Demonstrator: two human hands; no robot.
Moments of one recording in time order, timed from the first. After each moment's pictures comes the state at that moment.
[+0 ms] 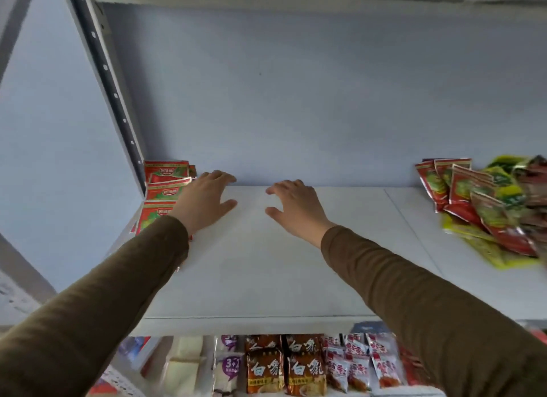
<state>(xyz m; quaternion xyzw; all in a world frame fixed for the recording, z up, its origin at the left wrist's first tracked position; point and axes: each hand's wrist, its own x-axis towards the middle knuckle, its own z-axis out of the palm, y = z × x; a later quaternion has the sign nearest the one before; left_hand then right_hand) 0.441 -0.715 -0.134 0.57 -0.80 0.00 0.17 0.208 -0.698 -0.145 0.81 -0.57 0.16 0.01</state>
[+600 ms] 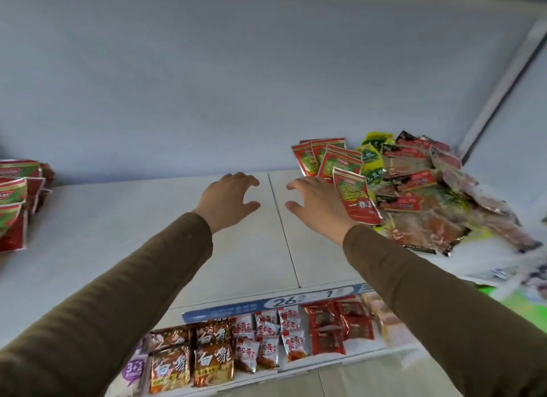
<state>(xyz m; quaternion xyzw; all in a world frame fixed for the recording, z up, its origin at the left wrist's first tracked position) 0.085 -0.681 -0.147 0.49 -0.86 -0.04 0.15 -0.136 -0.625 -0.146 0.73 -0.66 0.15 0.02</state>
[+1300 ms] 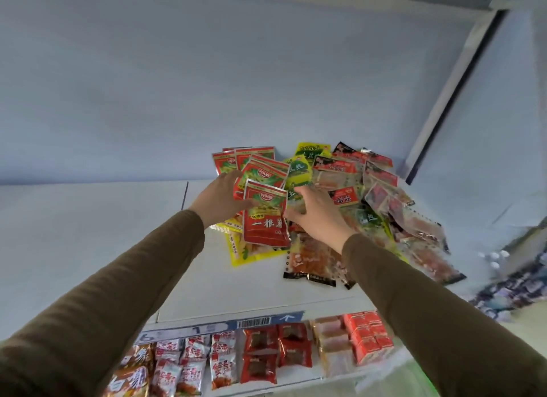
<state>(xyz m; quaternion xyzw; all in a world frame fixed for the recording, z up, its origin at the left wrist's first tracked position) -0.145 -0.709 -0.161 0.52 -0.78 -0.24 0.23 -0.381 -0.636 -0.166 0.70 -0.68 0.19 -0.10</state>
